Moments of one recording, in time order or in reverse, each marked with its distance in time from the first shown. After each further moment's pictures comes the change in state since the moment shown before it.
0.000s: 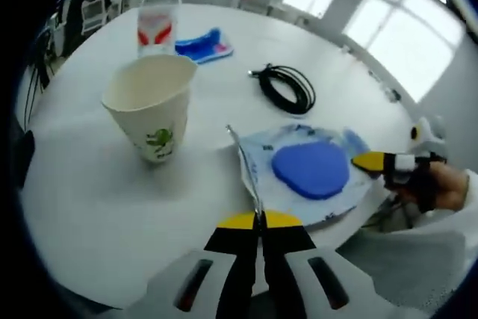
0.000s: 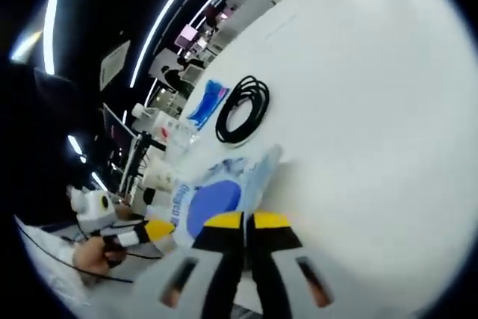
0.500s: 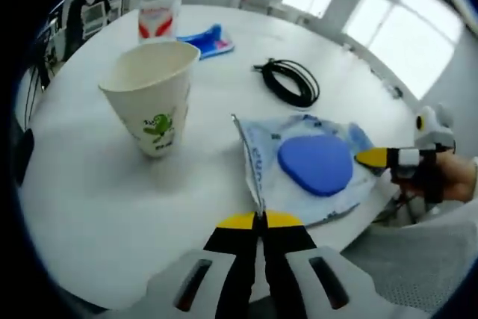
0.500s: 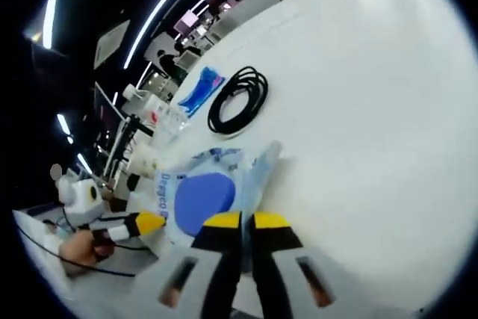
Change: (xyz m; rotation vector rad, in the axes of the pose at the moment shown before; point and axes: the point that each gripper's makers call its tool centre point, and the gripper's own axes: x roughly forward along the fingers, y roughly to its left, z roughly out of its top) left arm 0.004 0.003 -0.005 0.011 -0.031 0.007; right arm 0.004 -0.008 -0.004 -0.080 0.032 -0.073
